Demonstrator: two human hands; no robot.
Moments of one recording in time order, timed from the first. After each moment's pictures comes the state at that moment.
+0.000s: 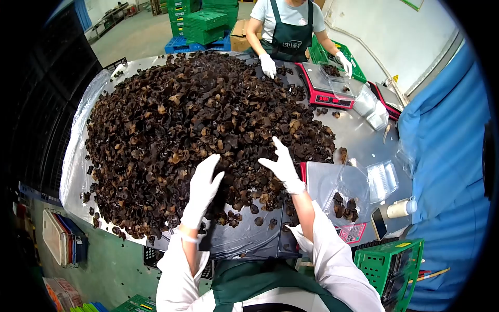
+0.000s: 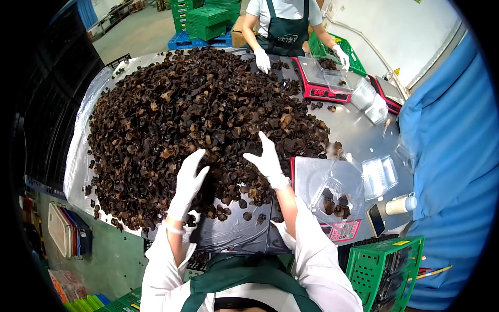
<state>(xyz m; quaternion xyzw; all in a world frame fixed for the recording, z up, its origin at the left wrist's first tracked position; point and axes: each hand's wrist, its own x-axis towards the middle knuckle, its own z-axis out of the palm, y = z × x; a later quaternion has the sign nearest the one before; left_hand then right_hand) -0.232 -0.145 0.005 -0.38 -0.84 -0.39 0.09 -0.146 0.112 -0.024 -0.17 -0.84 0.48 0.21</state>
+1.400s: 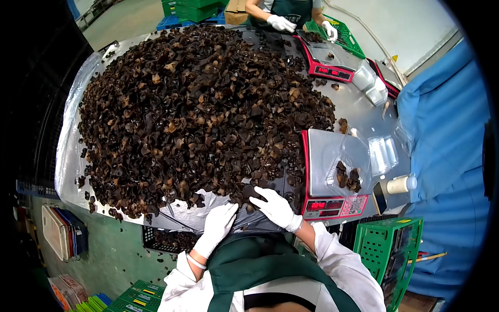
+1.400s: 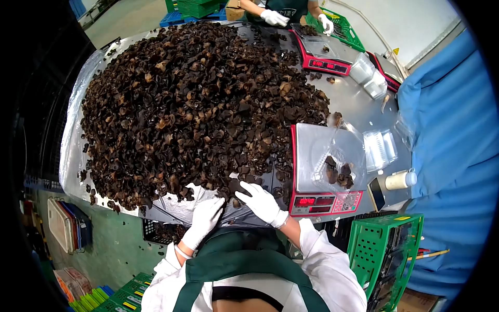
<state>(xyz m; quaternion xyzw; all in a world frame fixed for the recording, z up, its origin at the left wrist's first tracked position) -0.074 -0.229 -0.074 -0.48 -0.81 -0.34 -0.01 0.022 -0.007 -0.035 0.07 -0.97 0.20 0.08</state>
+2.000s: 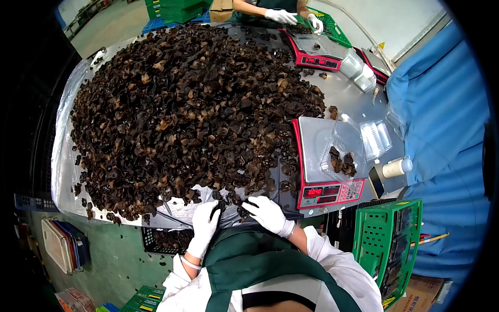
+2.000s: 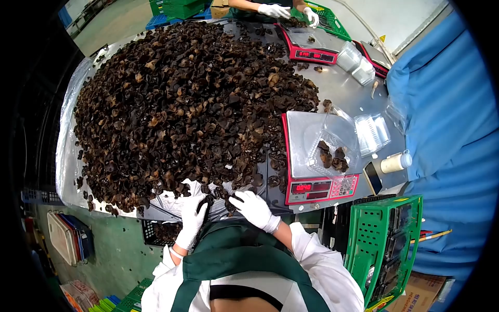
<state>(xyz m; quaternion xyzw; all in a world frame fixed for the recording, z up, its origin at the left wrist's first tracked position) -0.074 -0.262 -0.082 -0.33 -0.84 -0.42 -0.04 0.054 -0.052 -0.047 0.02 -0.98 0.19 0.03</state>
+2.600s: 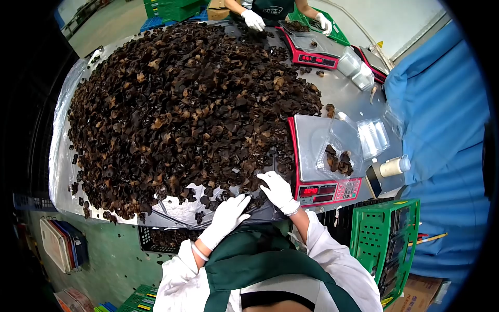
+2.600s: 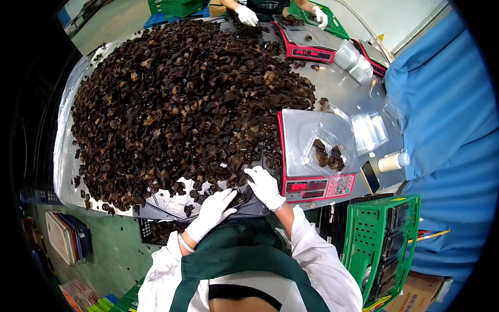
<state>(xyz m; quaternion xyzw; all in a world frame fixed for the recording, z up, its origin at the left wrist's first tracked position) -0.055 -0.194 -0.057 -0.56 -0.77 -0.28 -0.09 0.034 0.008 -0.056 -0.15 -0.96 0.21 0.08</state>
